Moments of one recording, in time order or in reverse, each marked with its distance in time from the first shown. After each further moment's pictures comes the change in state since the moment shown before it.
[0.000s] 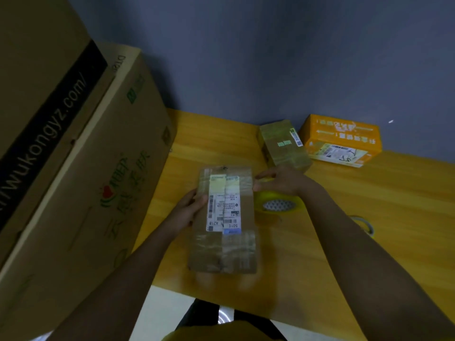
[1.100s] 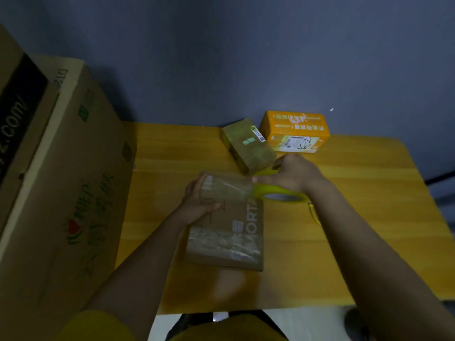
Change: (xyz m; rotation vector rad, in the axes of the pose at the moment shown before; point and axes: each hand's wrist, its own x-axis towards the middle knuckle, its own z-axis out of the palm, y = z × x) left_hand 0.077 0.007 0.024 0.429 -0.247 0.153; right_hand -0.067 -0.007 -0.017 -0.156 0.437 0.216
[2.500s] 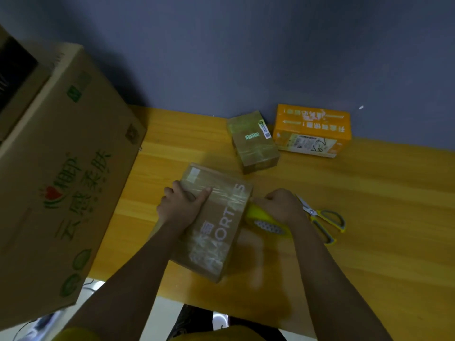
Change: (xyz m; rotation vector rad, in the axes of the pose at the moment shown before) left_hand -0.015 0.035 0.084 0.592 0.686 -0.409; right_hand 0.029 0.115 0.074 0.365 -0.229 -0.085
